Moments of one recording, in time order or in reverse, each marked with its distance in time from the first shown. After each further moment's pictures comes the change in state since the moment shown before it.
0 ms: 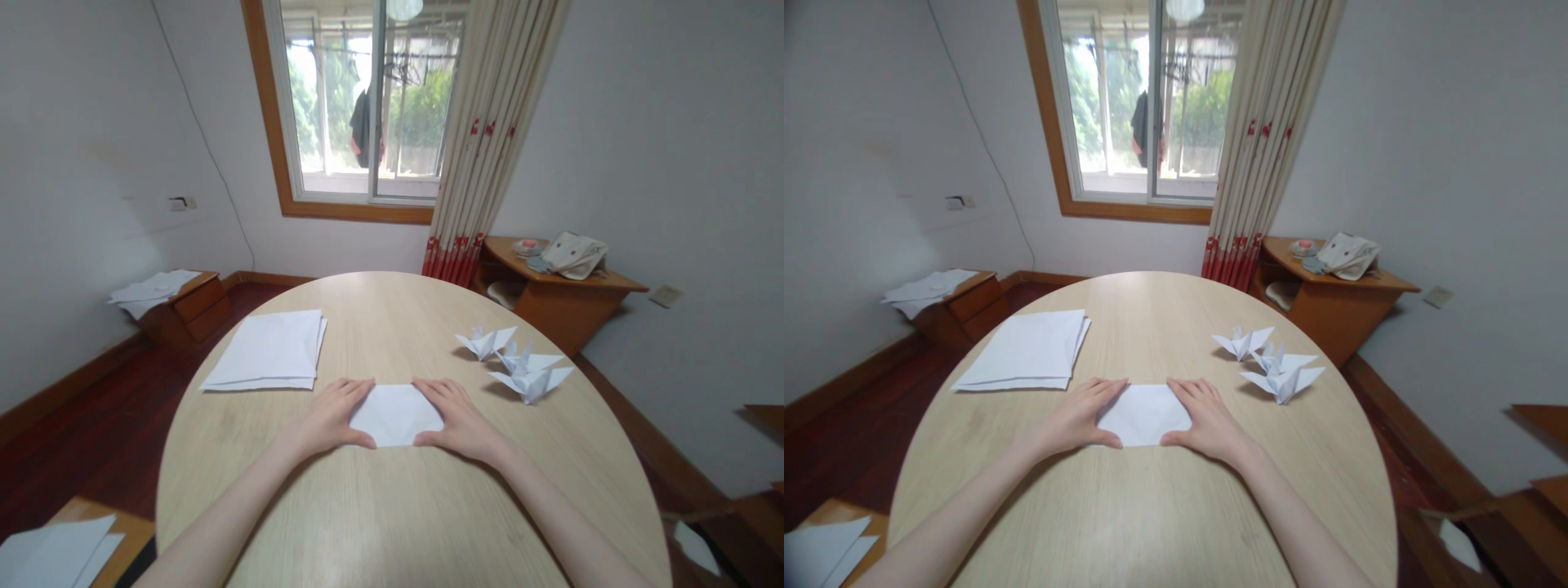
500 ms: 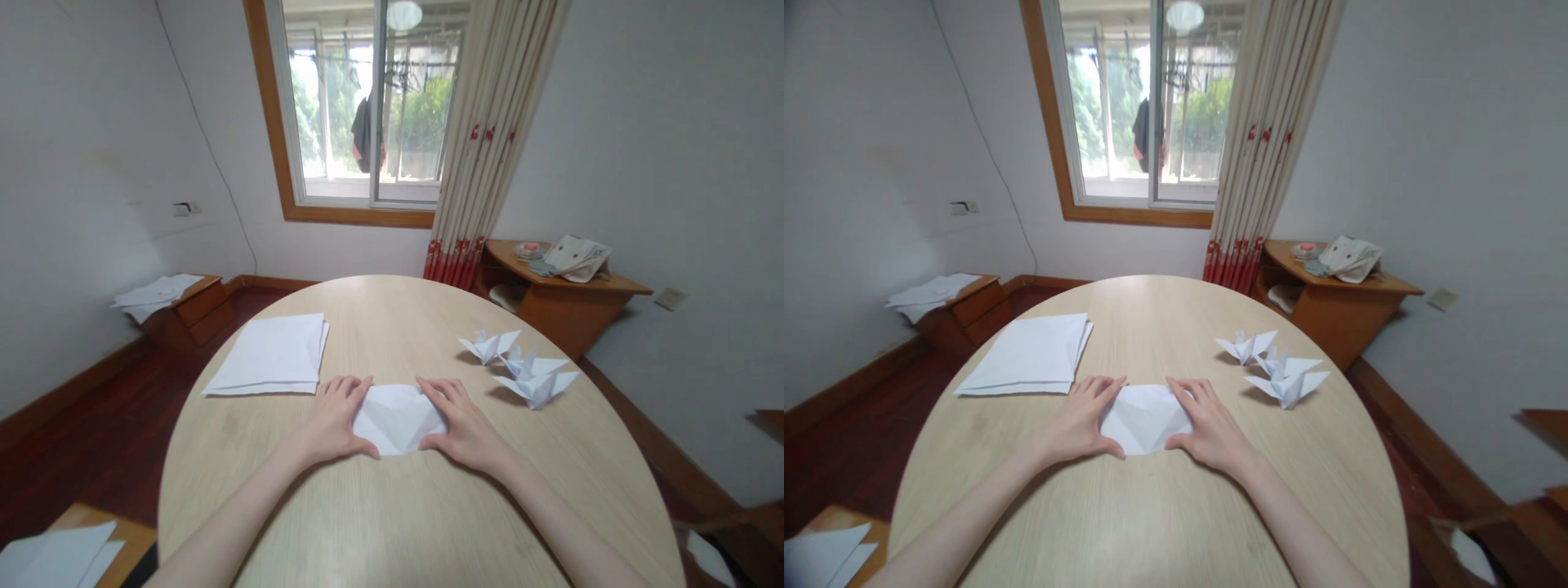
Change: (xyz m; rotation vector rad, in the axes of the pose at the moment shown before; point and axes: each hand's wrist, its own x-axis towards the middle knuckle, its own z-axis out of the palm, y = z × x) left_hand -0.003 0.011 -0.002 0.076 0.113 -0.126; right_hand -0.004 -0.004 0.005 0.083 0.208 -0.106
